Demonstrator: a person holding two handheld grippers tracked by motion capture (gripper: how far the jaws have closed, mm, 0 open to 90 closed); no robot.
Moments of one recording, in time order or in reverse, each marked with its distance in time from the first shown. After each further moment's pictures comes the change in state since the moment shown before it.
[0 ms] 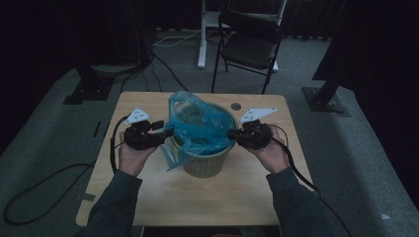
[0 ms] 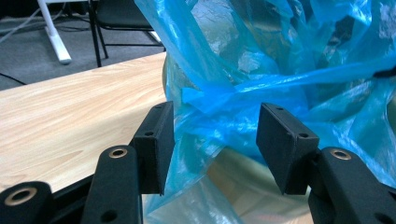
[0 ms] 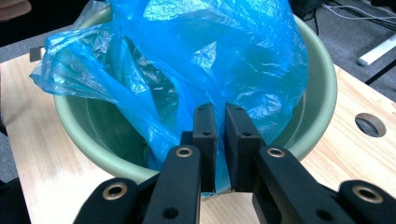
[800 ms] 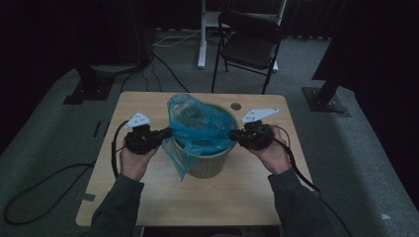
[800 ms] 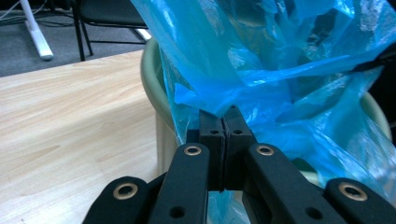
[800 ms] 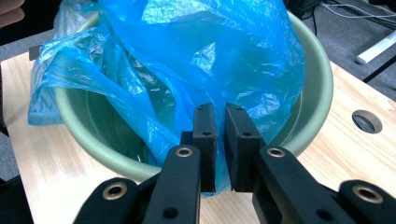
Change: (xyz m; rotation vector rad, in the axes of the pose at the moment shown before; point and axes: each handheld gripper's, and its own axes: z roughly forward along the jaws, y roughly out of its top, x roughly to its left) left arm -0.011 -0.011 -0.008 -0.003 -0.055 -0.014; right arm 0.001 -0.002 -0.006 0.008 -0.006 0.003
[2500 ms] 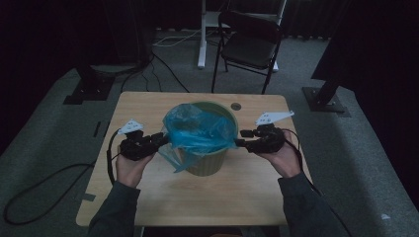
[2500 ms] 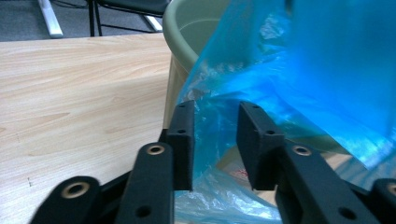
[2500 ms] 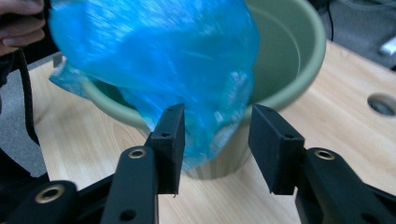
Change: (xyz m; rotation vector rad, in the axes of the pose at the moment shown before) left arm 0.012 -0.024 -0.007 0.004 0.037 -0.102; right arm -0.017 -0.024 -0.016 -0.057 0.078 0.057
